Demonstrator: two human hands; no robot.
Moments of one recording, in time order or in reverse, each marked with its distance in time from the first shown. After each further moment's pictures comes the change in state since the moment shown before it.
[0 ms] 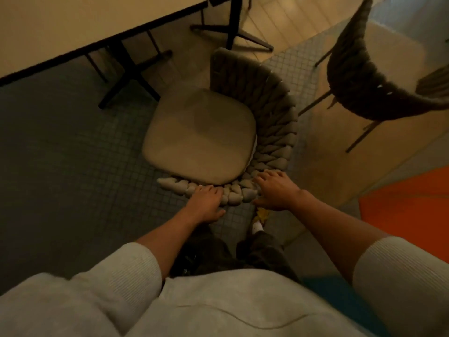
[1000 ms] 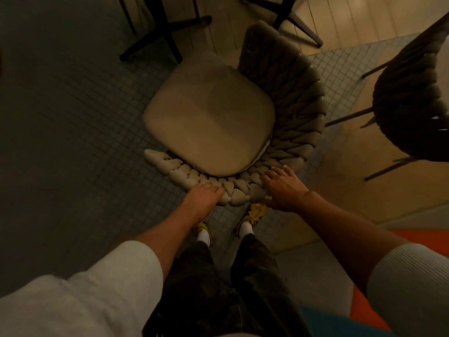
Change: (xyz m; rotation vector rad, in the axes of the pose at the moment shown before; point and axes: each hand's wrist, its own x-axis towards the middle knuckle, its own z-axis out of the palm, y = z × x) left_hand 0.051 0.032 0.057 -0.004 0.032 -0.146; right_hand 0.064 0.073 0.024 -0.244 -0.072 -0.223
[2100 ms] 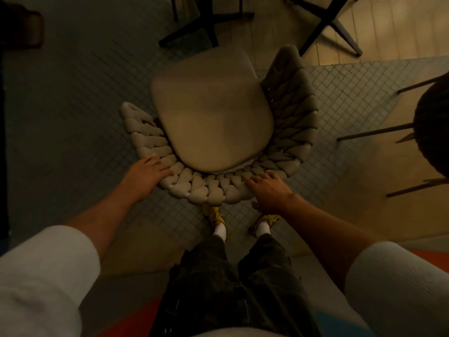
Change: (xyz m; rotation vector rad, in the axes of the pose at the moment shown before) left_hand -0.165 -0.220 0.046 0.121 0.039 -0.130; right_hand 0.060 -0.159 -0.020 -0.018 -0.017 -0.149
